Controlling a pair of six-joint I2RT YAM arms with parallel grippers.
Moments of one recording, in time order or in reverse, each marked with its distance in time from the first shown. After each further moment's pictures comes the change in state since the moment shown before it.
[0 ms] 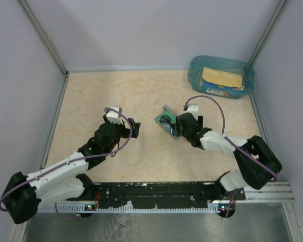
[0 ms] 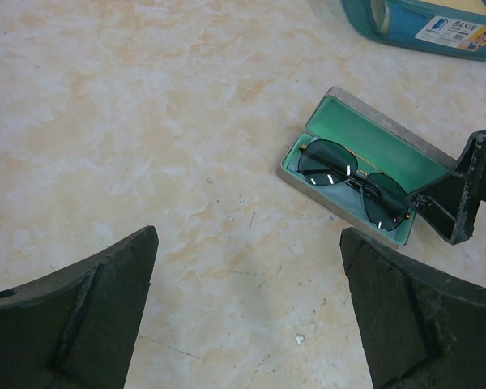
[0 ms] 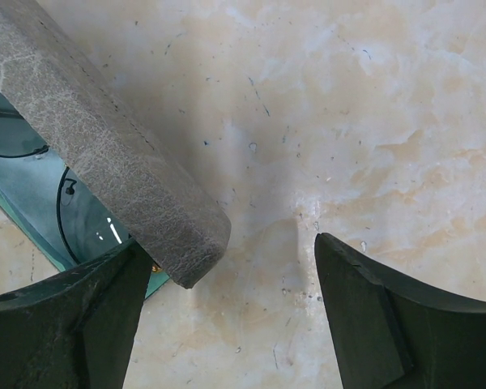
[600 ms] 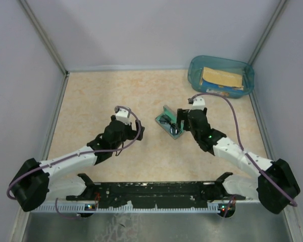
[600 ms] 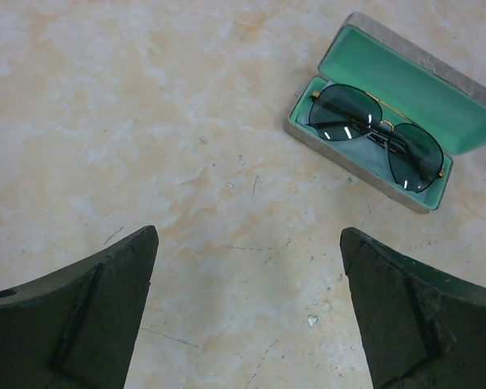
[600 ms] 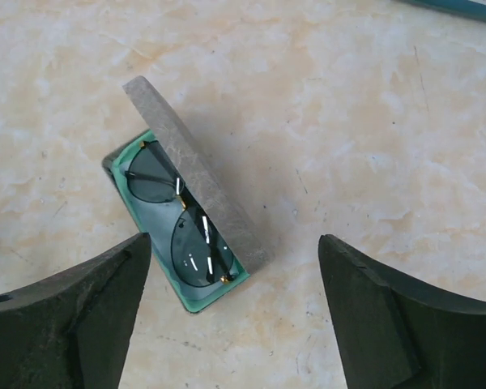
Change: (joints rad) left arm 0.000 0.151 0.021 -0.003 0.040 0.001; right arm 0.000 -0.273 -0.002 0.023 -0.080 -0.075
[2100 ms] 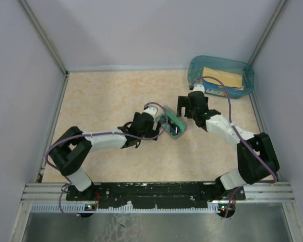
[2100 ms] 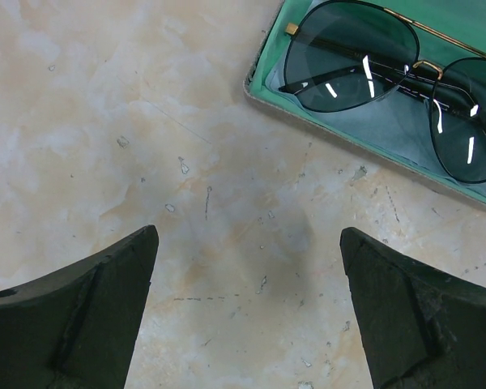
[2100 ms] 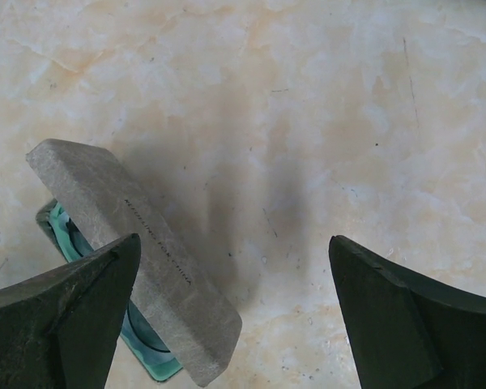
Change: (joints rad) left arm -0.076 0.562 0.358 -0.125 -0.006 0.085; right arm -0.200 0.318 0.275 -0.106 -0.169 -0.021
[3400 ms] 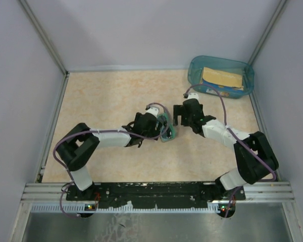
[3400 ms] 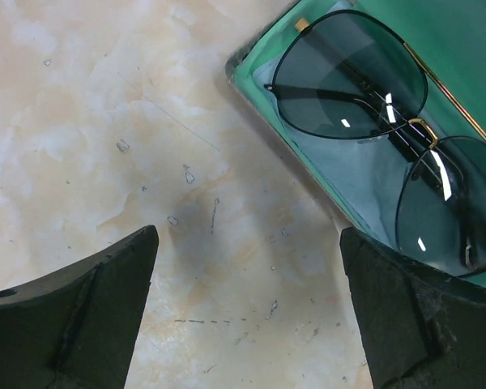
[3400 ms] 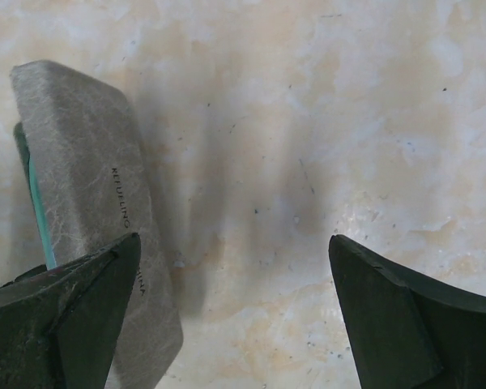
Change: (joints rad) left arm 0.000 0.086 0.039 0.005 -0.043 -0.002; right arm 0.062 0.010 -0.089 0.032 -0.019 0.016
